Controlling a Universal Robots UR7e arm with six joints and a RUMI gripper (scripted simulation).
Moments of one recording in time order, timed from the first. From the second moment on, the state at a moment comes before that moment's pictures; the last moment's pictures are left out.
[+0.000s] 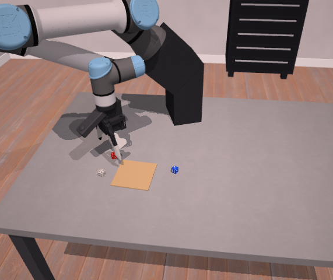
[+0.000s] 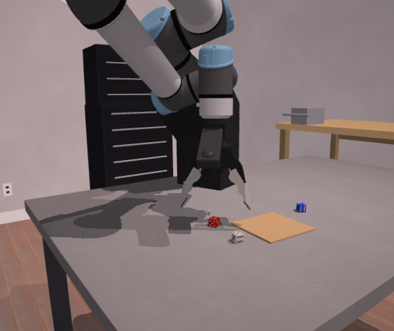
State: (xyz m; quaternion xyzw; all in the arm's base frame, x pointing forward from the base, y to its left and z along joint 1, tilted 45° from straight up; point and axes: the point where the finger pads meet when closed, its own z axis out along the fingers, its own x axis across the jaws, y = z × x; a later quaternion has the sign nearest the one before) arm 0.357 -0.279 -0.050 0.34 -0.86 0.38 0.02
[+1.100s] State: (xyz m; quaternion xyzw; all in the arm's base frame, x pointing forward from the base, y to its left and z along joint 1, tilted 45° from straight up) arm 0.359 -0.271 -0.056 0.34 -0.86 0.38 0.02
